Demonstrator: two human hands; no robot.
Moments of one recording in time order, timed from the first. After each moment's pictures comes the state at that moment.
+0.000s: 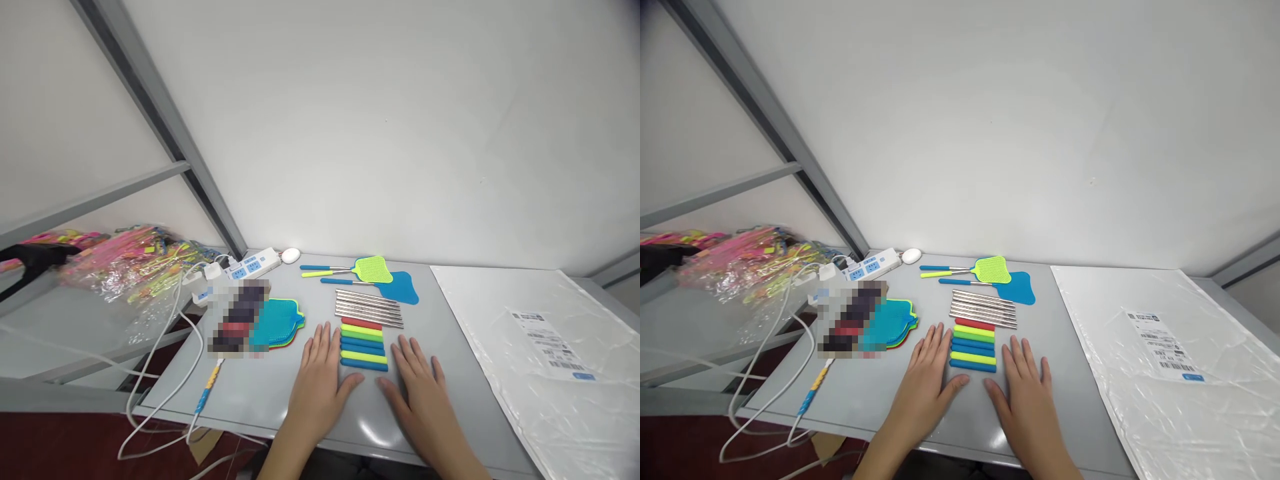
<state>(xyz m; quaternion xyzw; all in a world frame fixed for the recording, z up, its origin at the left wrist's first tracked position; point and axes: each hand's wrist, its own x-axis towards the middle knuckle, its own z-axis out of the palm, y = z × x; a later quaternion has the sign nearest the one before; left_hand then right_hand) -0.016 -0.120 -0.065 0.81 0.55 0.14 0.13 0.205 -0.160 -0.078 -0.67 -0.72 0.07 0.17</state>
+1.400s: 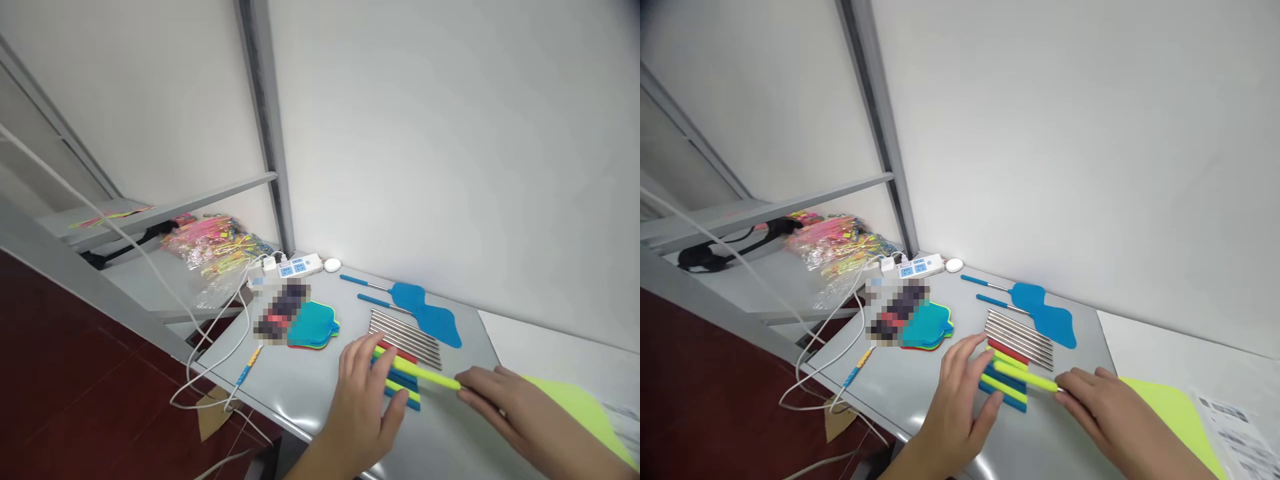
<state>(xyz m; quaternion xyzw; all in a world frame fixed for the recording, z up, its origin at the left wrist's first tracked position) 0.006 -0.142 -0.001 0.78 0.49 0.38 0.08 0.275 -0.101 0.039 -0.47 -0.87 0.13 0.02</state>
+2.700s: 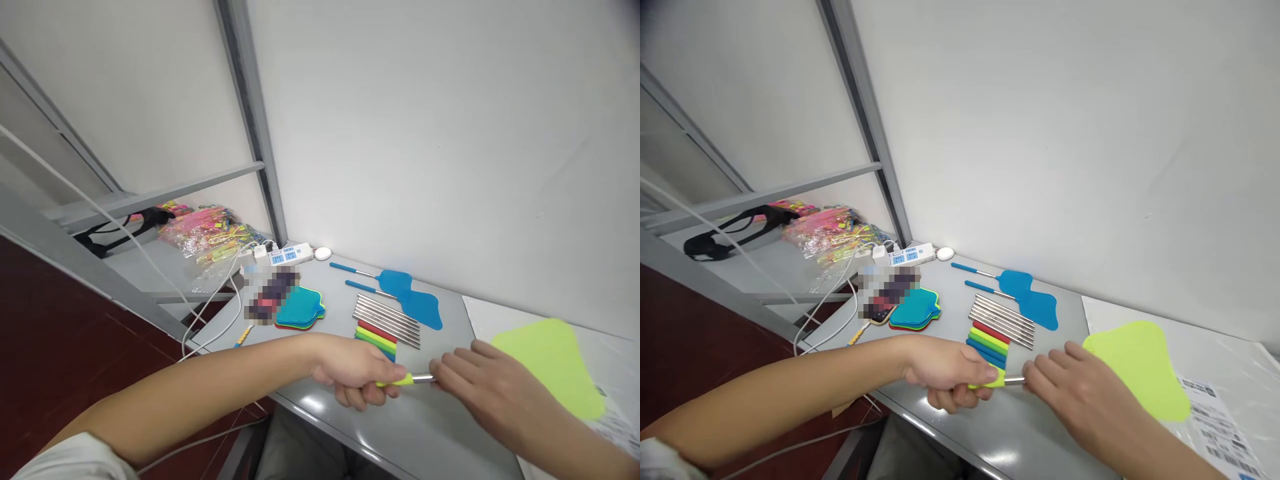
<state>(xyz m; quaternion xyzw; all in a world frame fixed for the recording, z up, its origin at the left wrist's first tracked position) 0.002 -0.084 0.072 0.53 0.30 -0.11 0.78 0.291 -0.097 0.064 -0.24 -0.96 -0.14 0.11</state>
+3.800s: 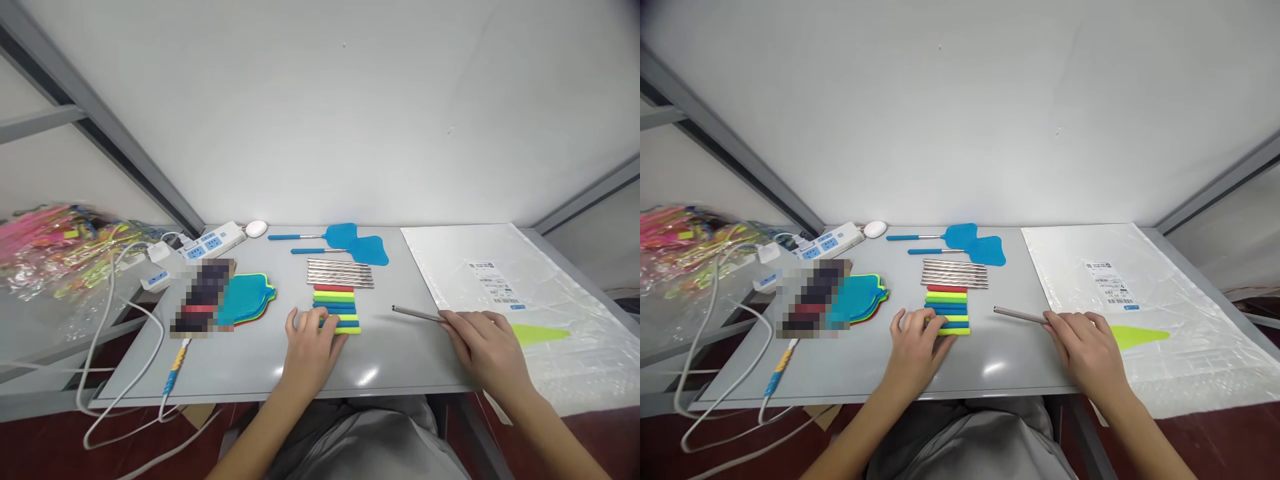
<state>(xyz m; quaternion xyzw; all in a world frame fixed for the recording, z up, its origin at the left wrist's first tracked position) 0.022 -0.129 -0.047 0.83 0.50 0.24 0.03 0.339 -0.190 -0.016 -0.57 -0.77 -0.19 0.19</state>
